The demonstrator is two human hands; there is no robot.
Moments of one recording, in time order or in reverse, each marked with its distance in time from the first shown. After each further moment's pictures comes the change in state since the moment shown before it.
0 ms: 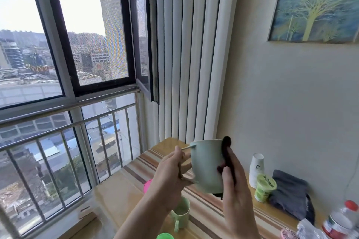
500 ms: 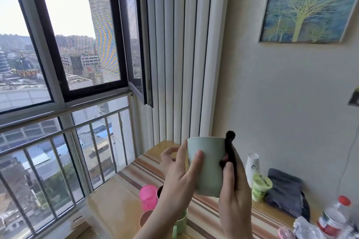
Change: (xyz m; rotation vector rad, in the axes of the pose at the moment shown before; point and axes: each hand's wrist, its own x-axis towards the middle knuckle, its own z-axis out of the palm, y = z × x) left_hand -0.010 -0.011 0.010 0.610 -0.033 0.409; right_hand 0.011 -0.021 0.017 0.155 0.198 -0.020
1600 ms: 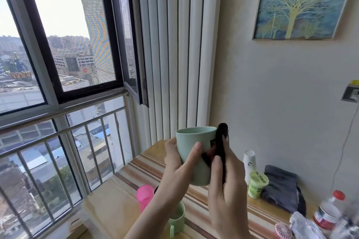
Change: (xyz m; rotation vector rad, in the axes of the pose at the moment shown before) left_hand 0.013 0.000 0.006 -0.221 -0.092 -0.080; right_hand 0.007 -0.011 -0.002 -0.331 -0.023 -0.192
